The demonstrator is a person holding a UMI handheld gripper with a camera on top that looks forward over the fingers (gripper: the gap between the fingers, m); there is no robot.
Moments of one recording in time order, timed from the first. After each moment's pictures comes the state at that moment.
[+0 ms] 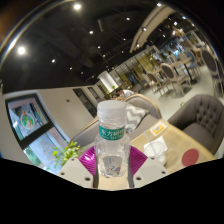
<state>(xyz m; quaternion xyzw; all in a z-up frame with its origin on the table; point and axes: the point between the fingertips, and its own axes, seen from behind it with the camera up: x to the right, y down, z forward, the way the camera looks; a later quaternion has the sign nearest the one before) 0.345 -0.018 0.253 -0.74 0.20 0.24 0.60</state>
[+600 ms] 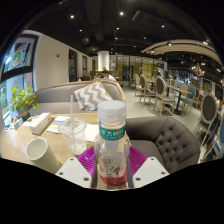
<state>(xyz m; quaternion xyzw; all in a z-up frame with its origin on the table) 0.541 -0.013 0.065 -0.84 0.05 -0.03 0.54</state>
